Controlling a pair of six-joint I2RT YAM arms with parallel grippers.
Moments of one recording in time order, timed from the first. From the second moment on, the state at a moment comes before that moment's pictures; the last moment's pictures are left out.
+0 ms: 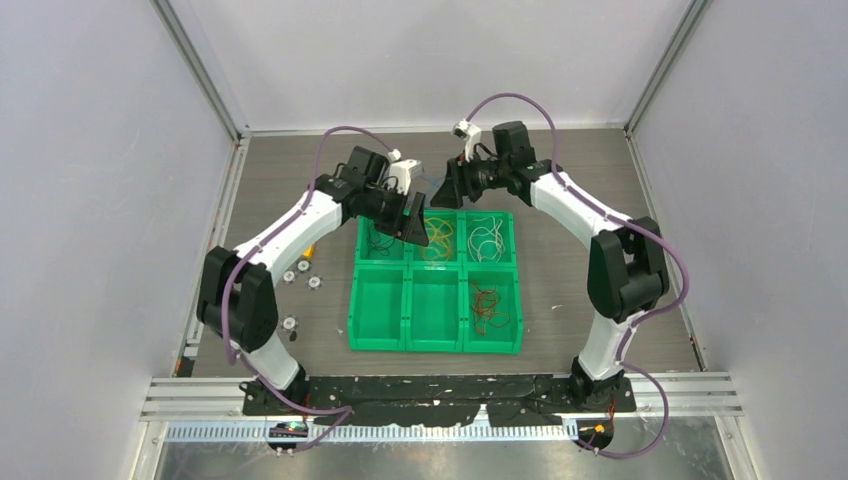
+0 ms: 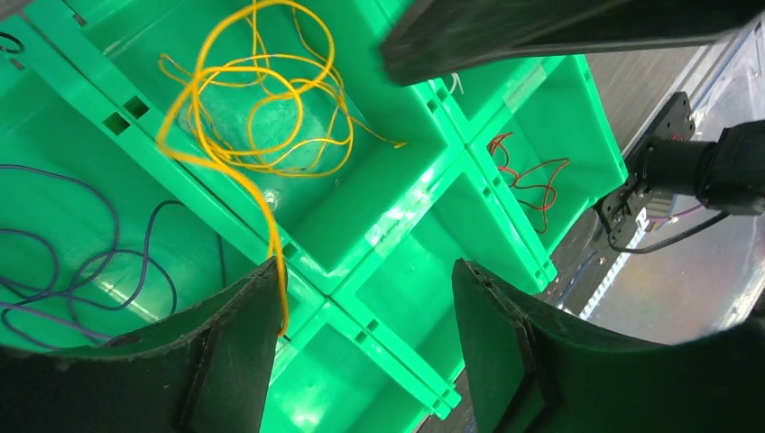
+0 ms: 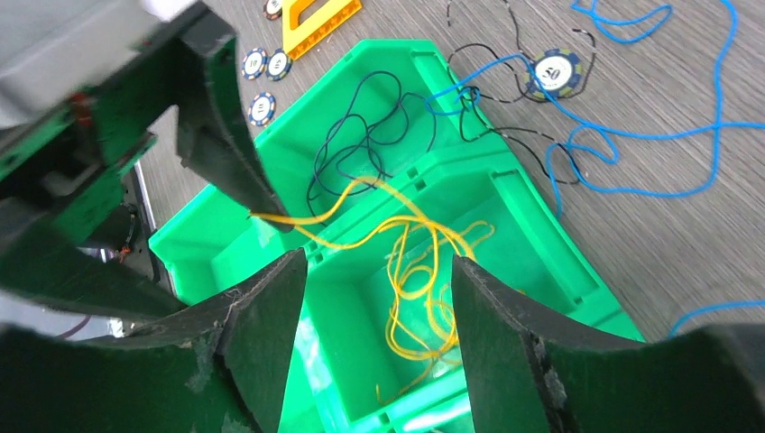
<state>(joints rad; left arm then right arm) -0.48 1.68 1.36 -0.62 0.57 -0.12 0.37 1.80 1.42 -0.23 -0.80 0.05</state>
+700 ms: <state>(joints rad) -0.57 1.65 1.32 -0.50 0.65 0.02 0.34 1.89 1.52 -0.39 -0.83 -0.05</state>
